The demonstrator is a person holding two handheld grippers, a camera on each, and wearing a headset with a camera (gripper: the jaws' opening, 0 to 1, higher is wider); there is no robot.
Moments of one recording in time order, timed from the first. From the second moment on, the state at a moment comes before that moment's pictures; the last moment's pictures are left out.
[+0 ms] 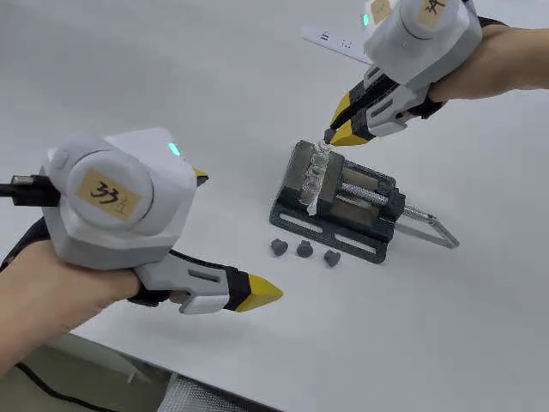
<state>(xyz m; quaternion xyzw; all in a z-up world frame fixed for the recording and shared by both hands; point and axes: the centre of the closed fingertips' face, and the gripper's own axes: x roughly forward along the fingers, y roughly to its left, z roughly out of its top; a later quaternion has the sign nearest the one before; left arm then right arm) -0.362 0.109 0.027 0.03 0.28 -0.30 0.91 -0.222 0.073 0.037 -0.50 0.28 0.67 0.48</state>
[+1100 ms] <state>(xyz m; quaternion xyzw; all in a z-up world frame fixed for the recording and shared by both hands) -0.365 0.108 0.022 0.02 0.29 -0.30 0.91 -0.218 0.073 0.029 -0.48 0.35 0.62 0.52</state>
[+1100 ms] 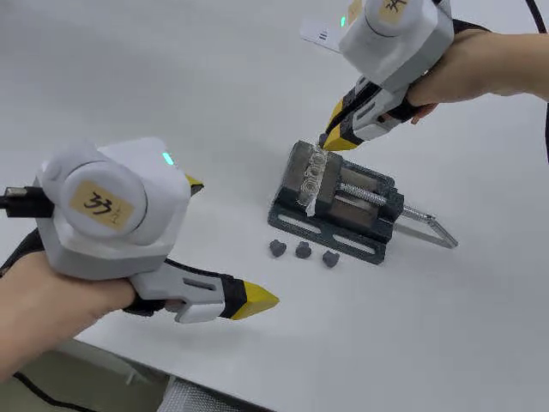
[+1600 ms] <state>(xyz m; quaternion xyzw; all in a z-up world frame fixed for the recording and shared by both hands) -0.366 0.107 0.022 0.02 0.29 -0.30 0.91 -0.222 0.070 0.031 -0.47 0.37 0.60 0.54</state>
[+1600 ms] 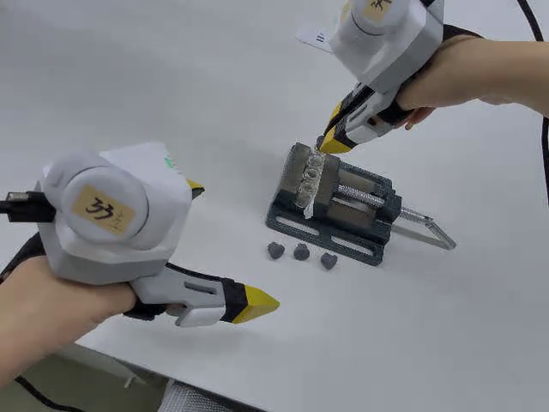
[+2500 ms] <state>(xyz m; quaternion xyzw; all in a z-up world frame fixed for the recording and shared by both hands) -0.364 0.112 0.023 0.02 0.29 -0.29 0.91 -0.218 0.069 0.040 -0.45 0.37 0.62 0.52</state>
